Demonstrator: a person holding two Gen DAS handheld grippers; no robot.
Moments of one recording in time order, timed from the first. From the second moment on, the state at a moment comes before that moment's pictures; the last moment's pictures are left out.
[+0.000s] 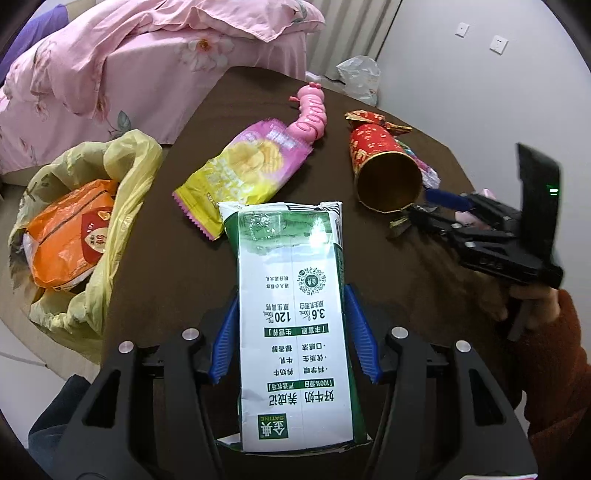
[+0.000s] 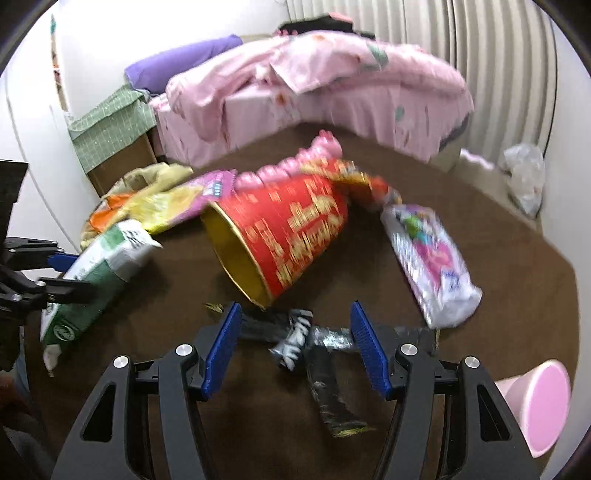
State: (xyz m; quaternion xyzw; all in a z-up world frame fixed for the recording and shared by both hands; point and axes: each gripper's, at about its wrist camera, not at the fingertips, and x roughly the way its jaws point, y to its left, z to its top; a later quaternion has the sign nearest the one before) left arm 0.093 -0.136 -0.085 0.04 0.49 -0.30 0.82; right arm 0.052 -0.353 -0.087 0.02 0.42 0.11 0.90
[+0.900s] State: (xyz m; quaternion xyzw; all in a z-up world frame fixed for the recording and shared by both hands) left arm 0.119 -0.189 -0.091 0.11 0.52 -0.28 0.80; right arm -0.026 -0.329 -0.078 0.01 0.40 0.09 0.91
